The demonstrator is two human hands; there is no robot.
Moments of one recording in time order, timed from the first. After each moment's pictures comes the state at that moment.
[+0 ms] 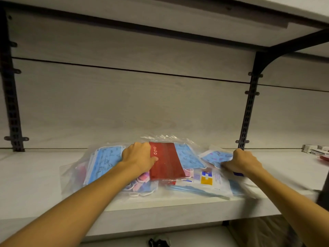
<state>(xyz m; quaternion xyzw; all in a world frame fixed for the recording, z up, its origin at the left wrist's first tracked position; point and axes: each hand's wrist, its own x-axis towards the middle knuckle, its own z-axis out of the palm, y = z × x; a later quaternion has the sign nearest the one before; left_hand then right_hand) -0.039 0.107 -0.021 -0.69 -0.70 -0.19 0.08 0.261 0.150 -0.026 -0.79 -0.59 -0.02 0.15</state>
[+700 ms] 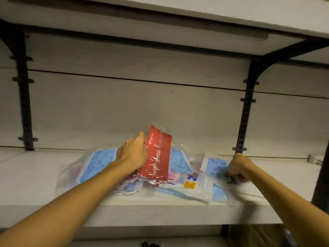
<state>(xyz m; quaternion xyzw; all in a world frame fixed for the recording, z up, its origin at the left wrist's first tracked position) -0.015 0.088 -0.003 -0.65 -0.67 -0.34 0.07 0.301 0.165 -0.012 -0.79 -0.57 0.13 0.18</state>
